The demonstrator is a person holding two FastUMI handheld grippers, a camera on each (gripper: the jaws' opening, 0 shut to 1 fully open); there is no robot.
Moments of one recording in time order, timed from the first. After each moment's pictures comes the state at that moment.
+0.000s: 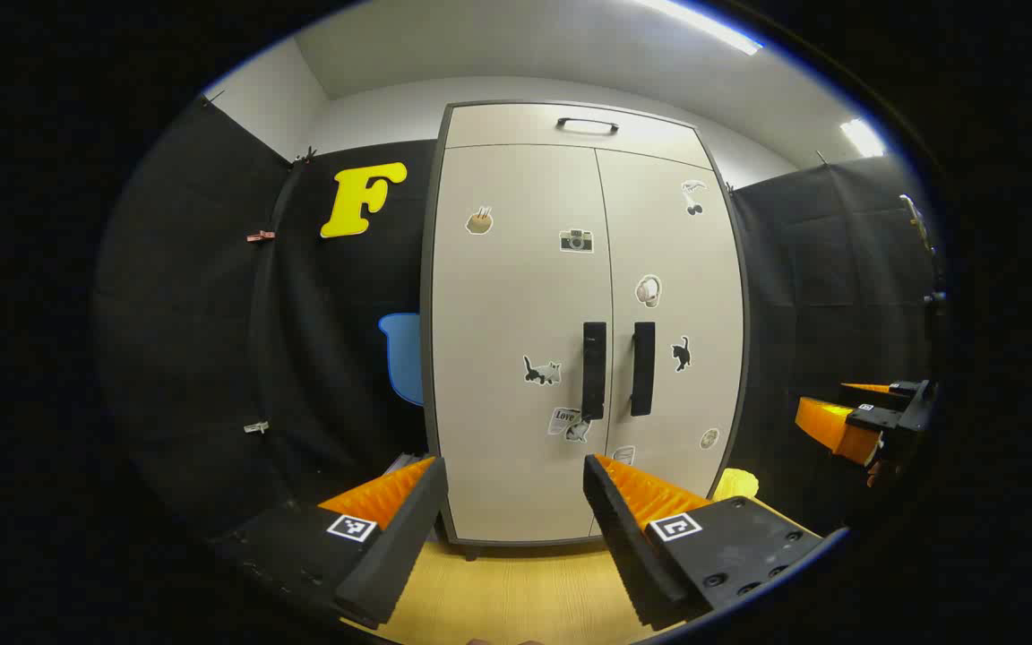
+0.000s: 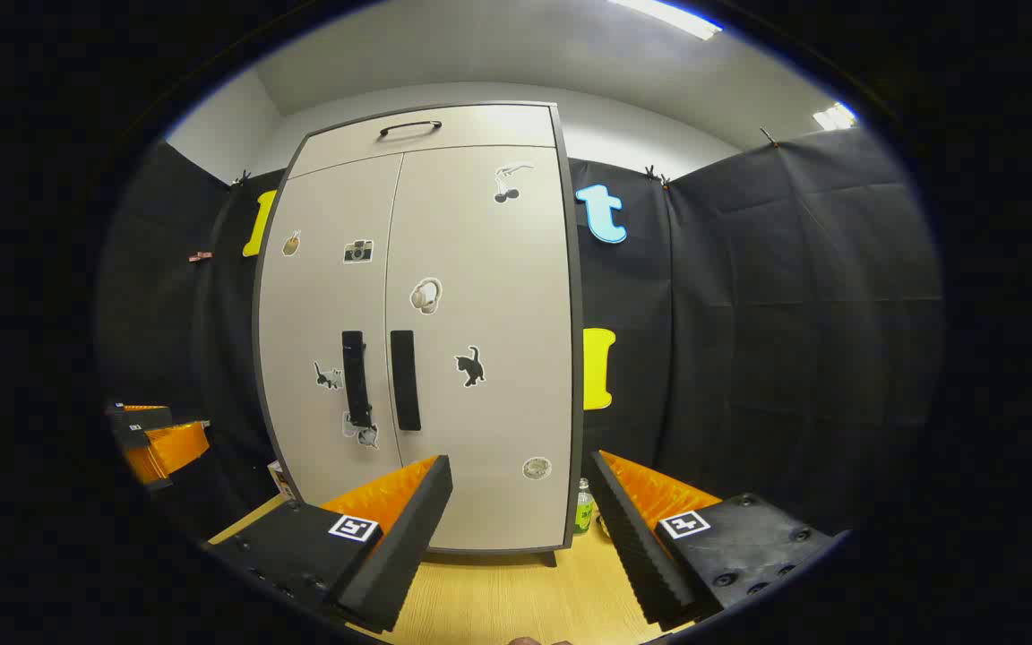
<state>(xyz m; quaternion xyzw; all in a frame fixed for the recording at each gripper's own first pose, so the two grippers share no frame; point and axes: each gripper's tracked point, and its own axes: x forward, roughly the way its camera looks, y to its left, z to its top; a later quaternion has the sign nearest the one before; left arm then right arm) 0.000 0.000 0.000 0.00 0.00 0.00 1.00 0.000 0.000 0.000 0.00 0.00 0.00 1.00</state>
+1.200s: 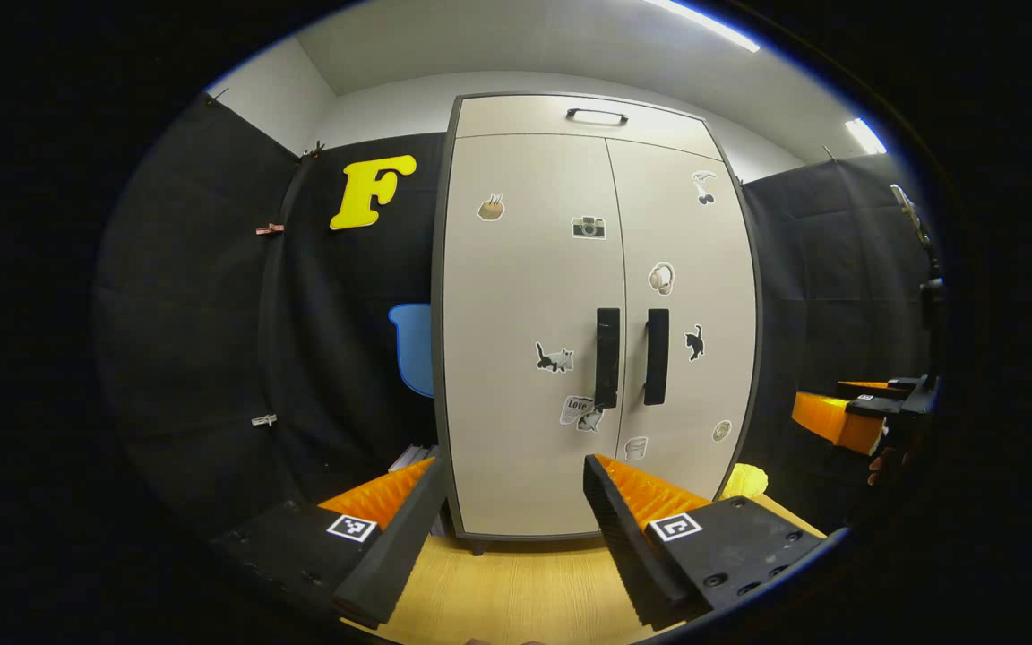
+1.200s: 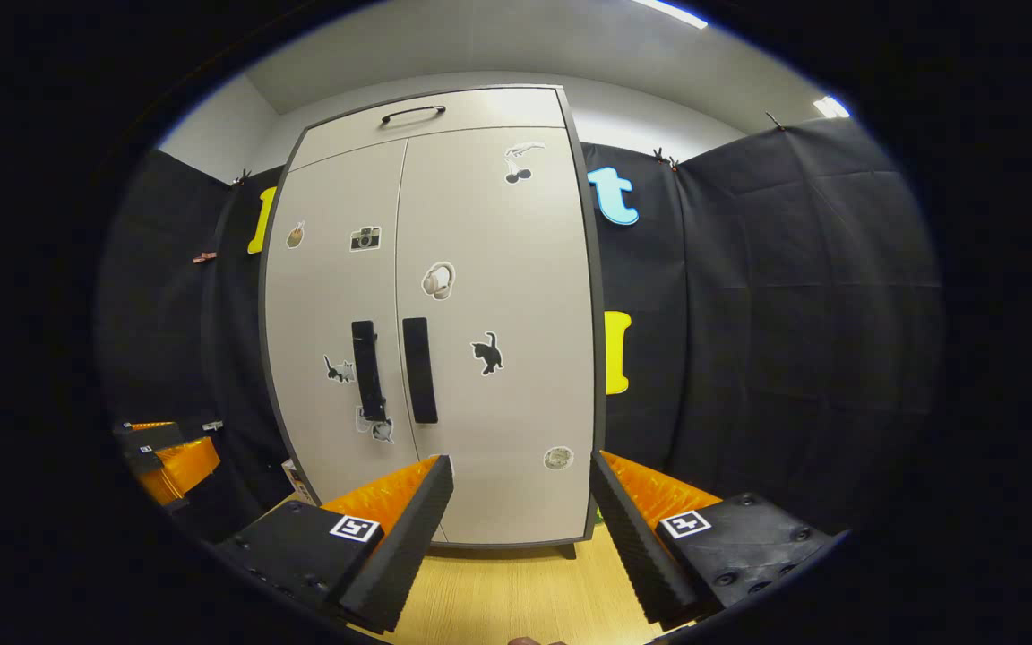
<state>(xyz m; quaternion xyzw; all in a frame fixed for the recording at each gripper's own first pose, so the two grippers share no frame) 0.003 0.008 -0.017 0.00 0.01 0.01 1.00 0.015 0.019 -0.009 0.01 0.03 0.02 1.00</state>
